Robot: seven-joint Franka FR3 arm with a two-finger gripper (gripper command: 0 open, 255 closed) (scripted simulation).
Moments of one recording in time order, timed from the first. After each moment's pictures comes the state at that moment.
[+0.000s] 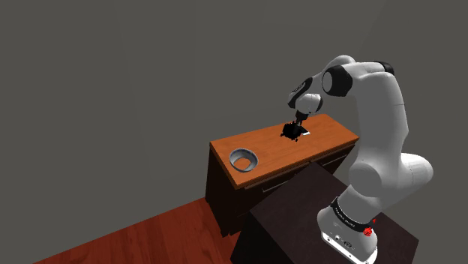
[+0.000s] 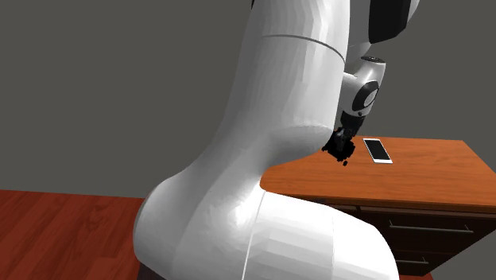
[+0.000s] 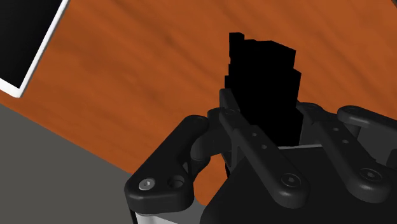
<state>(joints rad) -0.39 0.79 -0.34 -1.76 0.36 2.49 -1.46</state>
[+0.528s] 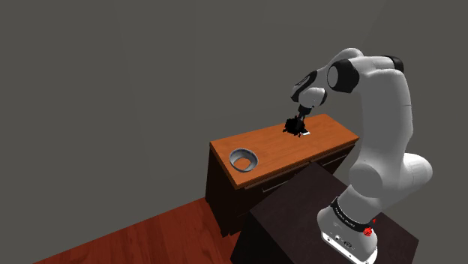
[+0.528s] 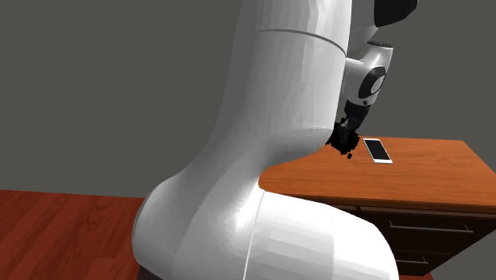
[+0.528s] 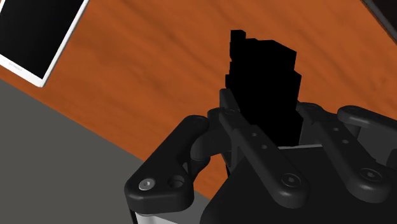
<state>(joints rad) -0.37 0.71 -0.37 -1.79 0.33 2.43 -1.45</state>
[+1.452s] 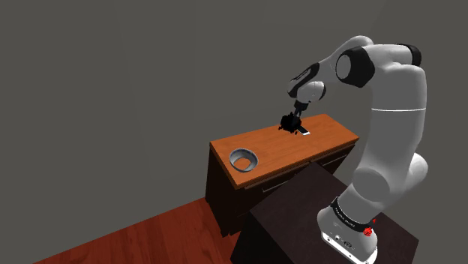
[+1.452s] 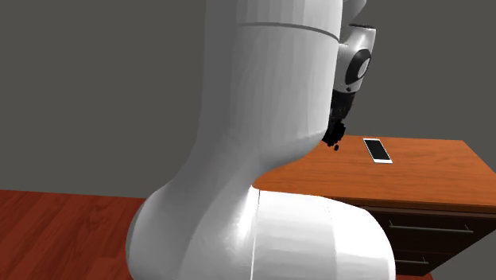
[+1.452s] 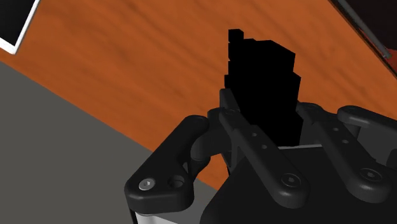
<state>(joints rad) -0.23 0.52 -0.41 -1.97 0.27 2.43 -1.34</state>
